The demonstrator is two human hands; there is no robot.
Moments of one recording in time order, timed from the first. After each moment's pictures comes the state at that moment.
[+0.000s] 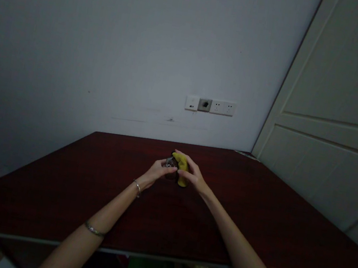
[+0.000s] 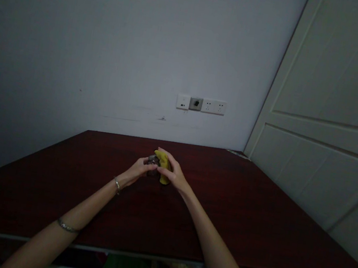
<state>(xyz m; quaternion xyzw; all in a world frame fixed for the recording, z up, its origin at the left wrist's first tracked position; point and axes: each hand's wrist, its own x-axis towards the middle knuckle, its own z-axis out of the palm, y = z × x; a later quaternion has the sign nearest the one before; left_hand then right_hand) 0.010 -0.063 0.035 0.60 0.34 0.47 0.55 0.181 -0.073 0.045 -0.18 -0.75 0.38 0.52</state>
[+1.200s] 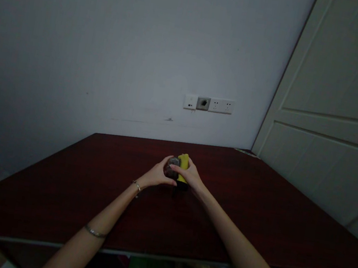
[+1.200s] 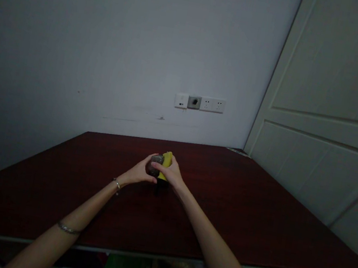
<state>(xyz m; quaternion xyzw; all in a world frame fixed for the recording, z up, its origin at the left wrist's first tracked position) -0.001 -0.051 0.027 0.78 0.32 0.41 0.36 0.158 -0.056 0.028 -0.38 -0.55 0.47 0.58</state>
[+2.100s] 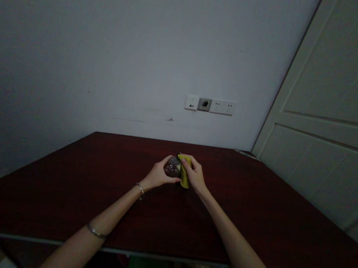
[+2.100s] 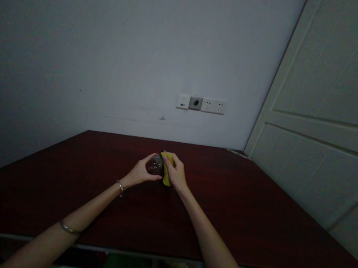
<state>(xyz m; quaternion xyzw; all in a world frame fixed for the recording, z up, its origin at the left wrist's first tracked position) 0.011 -0.063 0.028 0.75 0.36 0.47 0.30 0.172 -0.055 0.030 -0.31 -0.66 0.30 0.62</state>
